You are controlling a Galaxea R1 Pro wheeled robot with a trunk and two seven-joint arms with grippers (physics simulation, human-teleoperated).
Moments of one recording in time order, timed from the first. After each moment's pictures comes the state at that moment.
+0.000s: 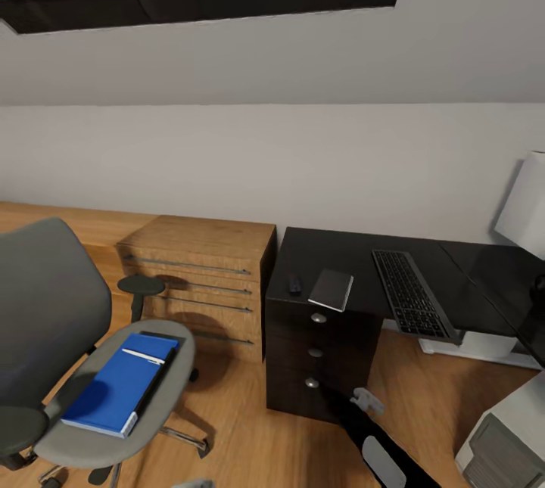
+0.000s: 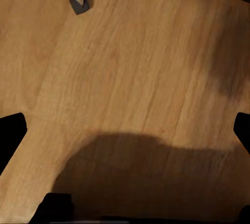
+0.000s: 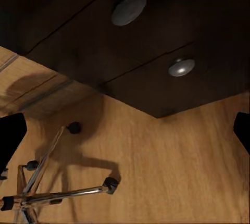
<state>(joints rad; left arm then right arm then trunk) 0.01 0.04 -0.37 -1.03 0.51 0.34 0.32 -0.44 -0.01 0.29 -0.50 -0.93 -0.06 0.11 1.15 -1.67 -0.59</state>
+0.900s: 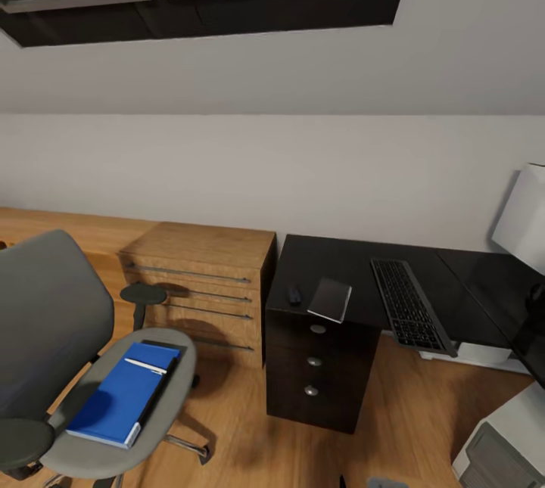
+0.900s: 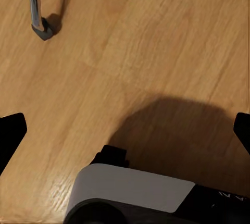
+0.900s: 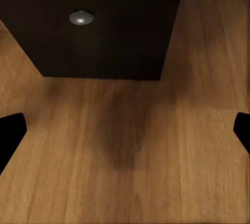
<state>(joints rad) 0.01 0.01 -0.37 -0.49 0.51 -0.12 0.32 -0.29 0.05 0.31 -0.19 -0.36 -0.49 -0.16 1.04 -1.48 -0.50</state>
